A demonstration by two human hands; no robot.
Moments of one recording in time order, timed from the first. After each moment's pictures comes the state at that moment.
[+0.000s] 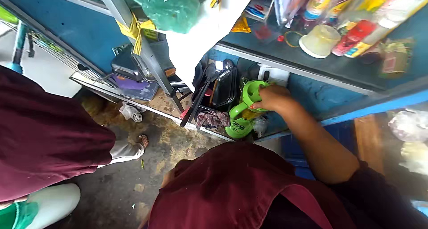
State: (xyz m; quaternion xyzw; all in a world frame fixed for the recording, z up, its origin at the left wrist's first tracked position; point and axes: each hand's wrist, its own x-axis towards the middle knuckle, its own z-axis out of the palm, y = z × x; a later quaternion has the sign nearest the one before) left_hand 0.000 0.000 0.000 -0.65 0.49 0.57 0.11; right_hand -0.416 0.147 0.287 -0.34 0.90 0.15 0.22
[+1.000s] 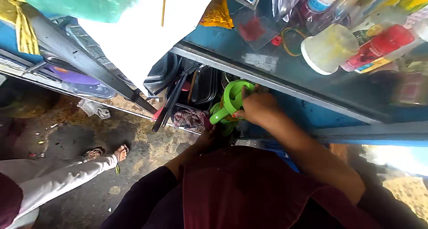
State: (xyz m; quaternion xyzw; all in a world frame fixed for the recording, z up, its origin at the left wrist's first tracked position) left_hand -0.272 0.058 -0.004 -0.15 0.82 0.48 0.28; right_hand -0.413 0.138 0.296 -0.31 0.88 0.22 0.26
